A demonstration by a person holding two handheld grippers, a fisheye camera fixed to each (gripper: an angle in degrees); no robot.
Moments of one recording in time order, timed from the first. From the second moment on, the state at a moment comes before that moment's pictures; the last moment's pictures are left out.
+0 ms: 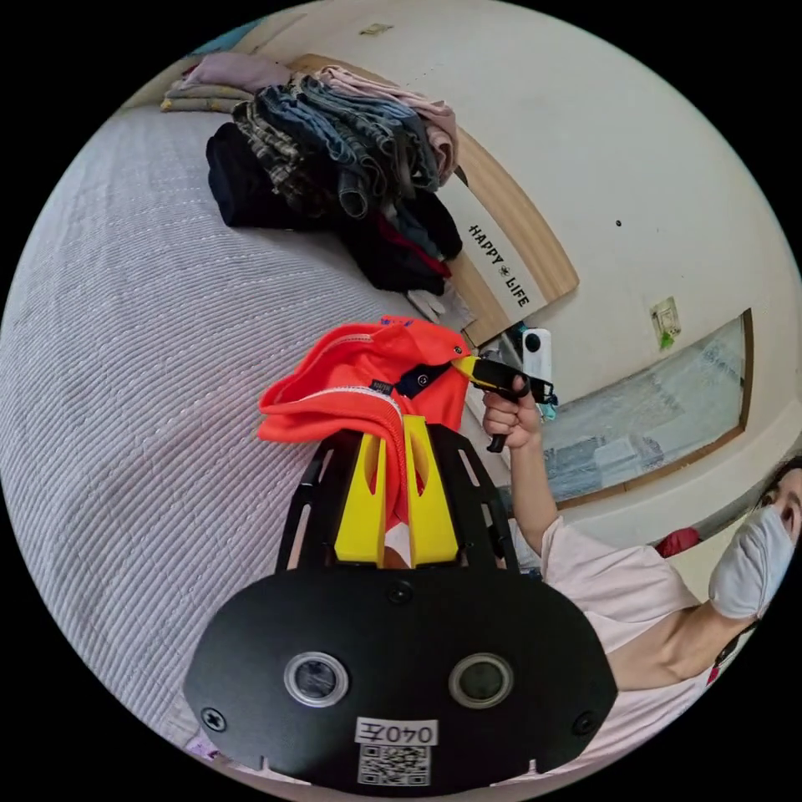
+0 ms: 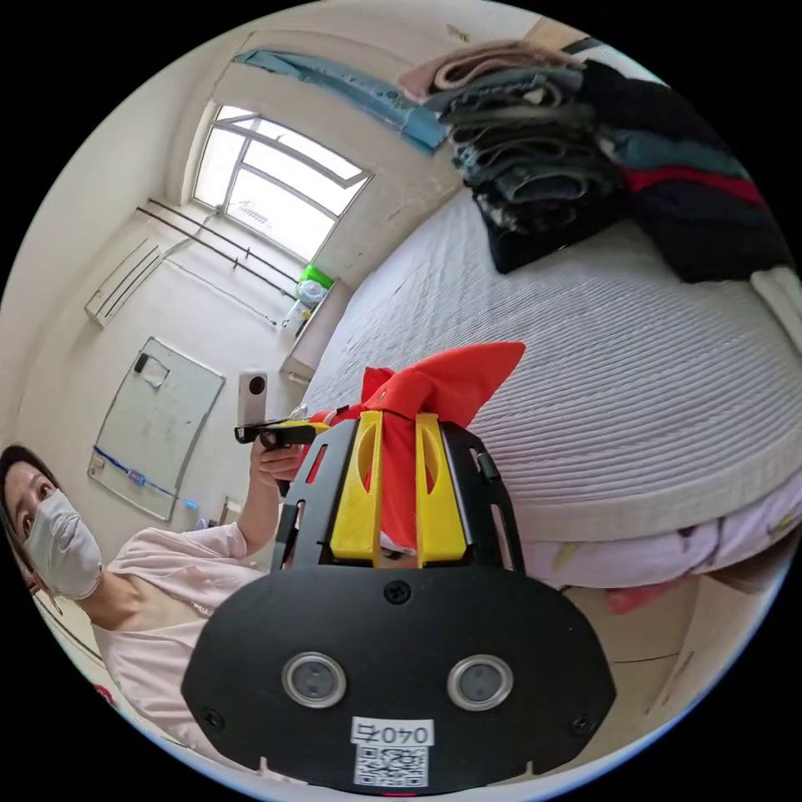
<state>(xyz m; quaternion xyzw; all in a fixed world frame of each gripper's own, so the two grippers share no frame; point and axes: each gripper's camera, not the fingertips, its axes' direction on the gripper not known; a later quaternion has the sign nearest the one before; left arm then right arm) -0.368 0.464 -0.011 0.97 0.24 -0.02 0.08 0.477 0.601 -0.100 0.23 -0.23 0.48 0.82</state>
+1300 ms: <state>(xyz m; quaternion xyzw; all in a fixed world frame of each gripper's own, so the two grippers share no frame) -0.261 0.393 -0.115 0.96 0.10 -0.27 -0.07 0.473 0.506 -0.078 0.29 0.32 0.38 0.82</state>
